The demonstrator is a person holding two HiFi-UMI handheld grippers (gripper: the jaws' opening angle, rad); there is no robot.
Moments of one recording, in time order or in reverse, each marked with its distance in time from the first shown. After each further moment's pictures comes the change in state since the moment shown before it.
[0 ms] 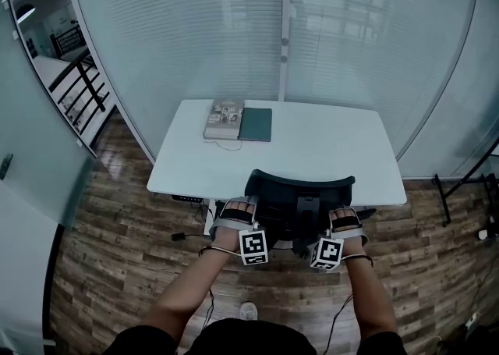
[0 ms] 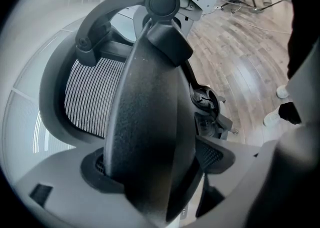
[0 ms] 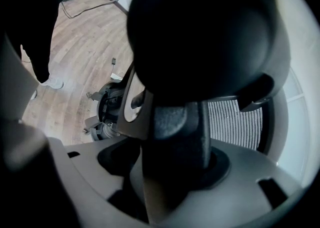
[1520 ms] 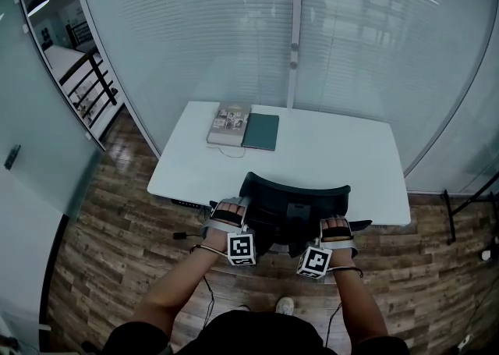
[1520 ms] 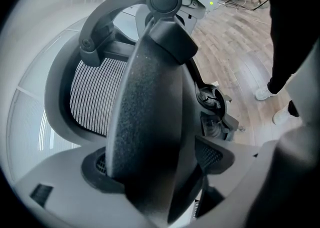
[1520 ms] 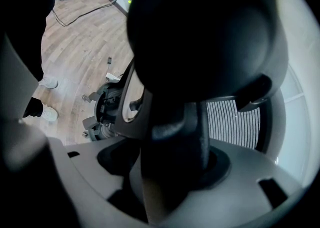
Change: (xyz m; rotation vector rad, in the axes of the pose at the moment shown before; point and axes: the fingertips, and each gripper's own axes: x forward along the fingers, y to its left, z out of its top) left arm 0.031 0.029 -0.020 -0.015 0.015 0.059; right arm 0.032 -0.025 0.008 0.005 0.008 -0.008
